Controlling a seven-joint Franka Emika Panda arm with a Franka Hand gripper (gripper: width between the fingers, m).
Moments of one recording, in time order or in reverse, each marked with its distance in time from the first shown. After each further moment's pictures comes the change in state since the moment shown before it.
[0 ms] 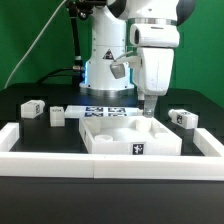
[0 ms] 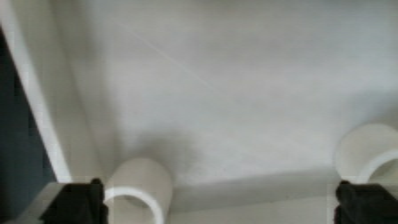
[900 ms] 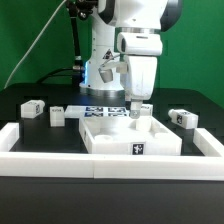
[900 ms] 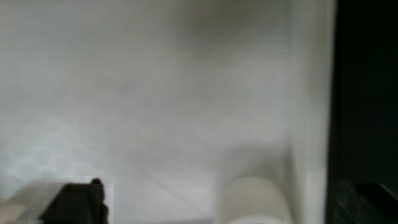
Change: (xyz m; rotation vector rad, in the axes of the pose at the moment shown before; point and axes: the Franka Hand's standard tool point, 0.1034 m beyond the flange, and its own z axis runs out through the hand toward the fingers) arm -0.017 -0.066 0.015 0.032 0.012 -0.037
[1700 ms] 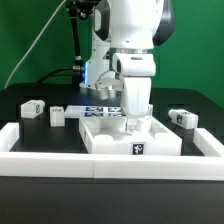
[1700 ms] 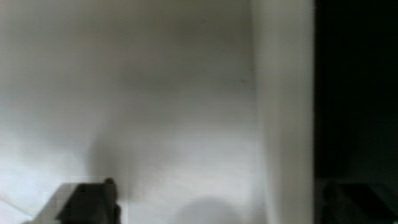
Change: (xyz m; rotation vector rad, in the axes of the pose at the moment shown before) arm 0.002 -0.004 0.031 0.022 0.018 -0.031
